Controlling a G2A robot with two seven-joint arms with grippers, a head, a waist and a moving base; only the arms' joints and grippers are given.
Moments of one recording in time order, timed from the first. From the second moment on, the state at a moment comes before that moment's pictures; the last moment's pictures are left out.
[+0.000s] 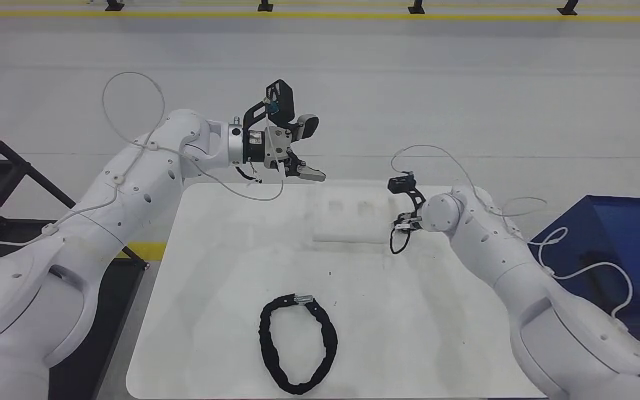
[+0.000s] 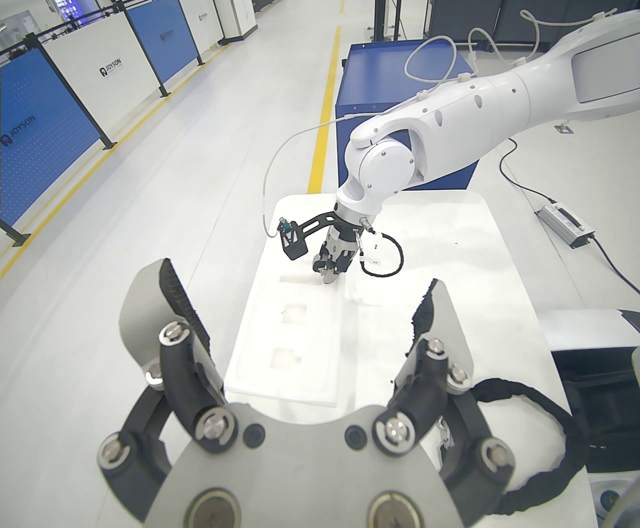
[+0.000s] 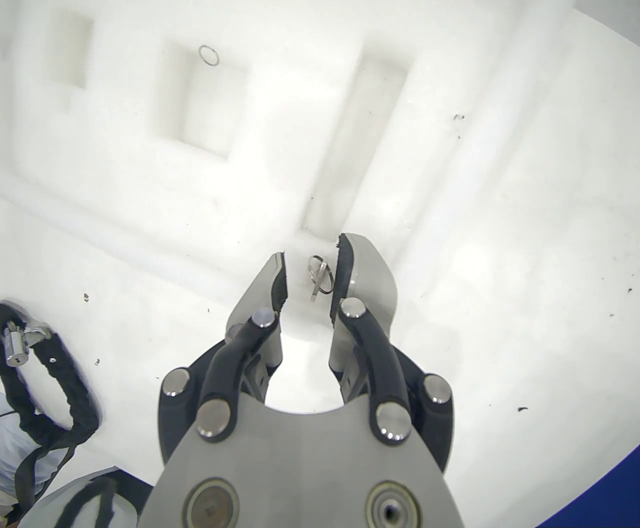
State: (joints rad) left arm 0.13 -1.04 -0.28 -0.95 0.61 -1.01 0.08; right arm -0.40 -1.33 0.49 -0.50 -0.42 -0.19 0.82
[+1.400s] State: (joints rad) left arm 0.13 -1.04 -0.28 -0.95 0.61 -1.01 0.08; right arm -0.71 -1.10 0.97 -1.35 -0.44 -0.34 0.95
